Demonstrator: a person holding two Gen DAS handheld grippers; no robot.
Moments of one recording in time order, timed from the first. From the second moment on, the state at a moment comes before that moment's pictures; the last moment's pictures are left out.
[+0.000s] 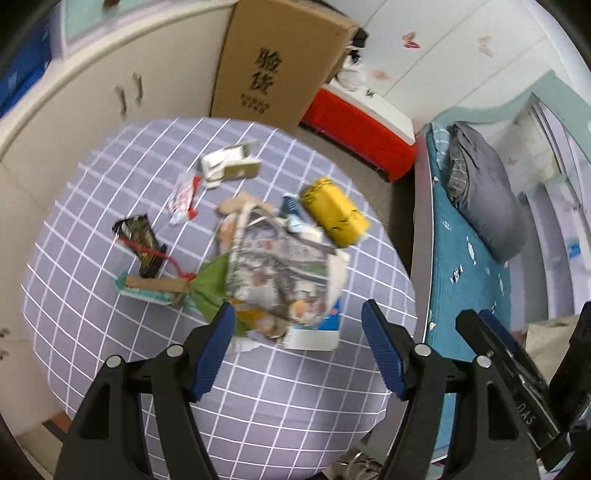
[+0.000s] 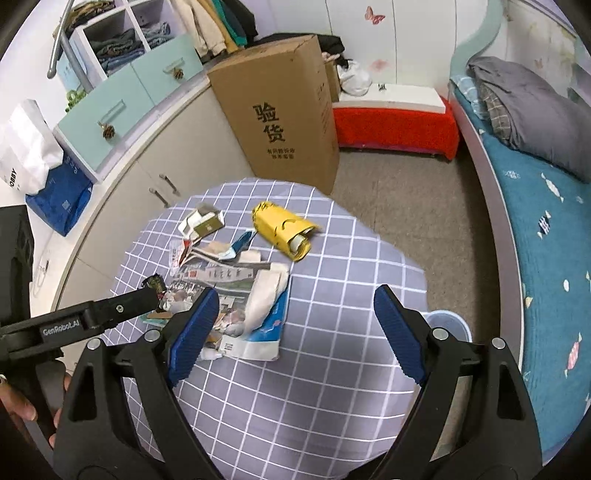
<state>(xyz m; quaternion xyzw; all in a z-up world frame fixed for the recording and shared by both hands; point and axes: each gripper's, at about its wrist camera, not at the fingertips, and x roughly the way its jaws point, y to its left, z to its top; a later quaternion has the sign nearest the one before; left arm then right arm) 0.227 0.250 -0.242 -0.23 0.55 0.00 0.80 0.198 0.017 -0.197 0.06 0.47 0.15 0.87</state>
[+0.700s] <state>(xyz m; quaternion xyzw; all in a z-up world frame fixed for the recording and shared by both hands) 0.264 0.276 -0.314 -0.33 0.56 -0.01 0.76 0.226 0.040 -0.236 0.05 0.51 0.12 0.85</state>
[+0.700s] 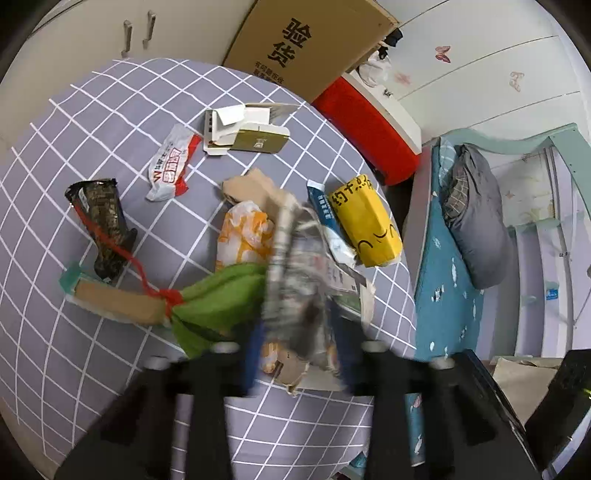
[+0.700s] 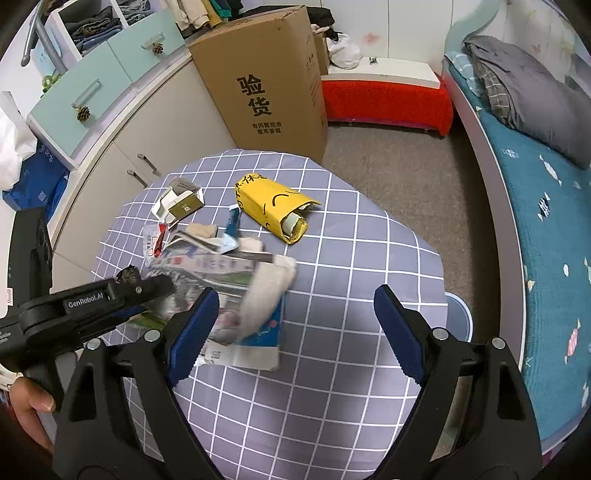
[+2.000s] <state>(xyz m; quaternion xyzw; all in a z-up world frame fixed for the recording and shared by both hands) 0.302 0.257 -0.230 -0.12 0.43 0.07 0.89 0.339 0.072 -0.303 0.04 0.49 0.18 0.85</state>
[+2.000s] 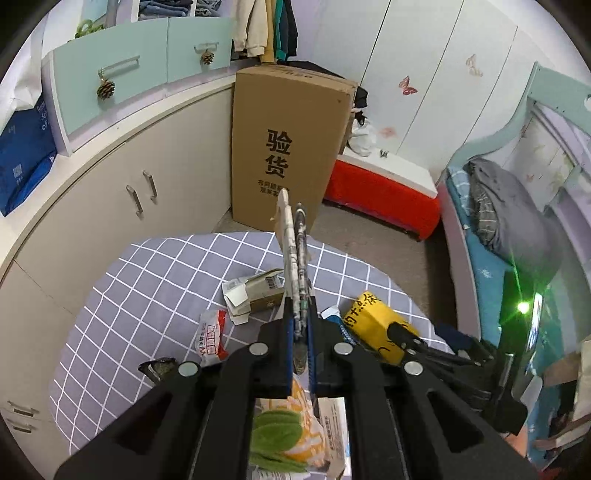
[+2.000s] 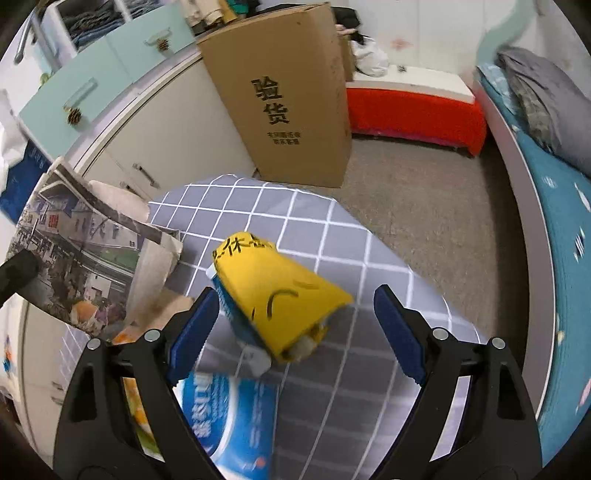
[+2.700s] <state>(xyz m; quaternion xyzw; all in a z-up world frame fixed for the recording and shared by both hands) 0.303 0.178 -0.187 -0.10 0.43 0.07 0.89 0.315 0.003 -0.261 0.07 0.50 0.25 0.83</state>
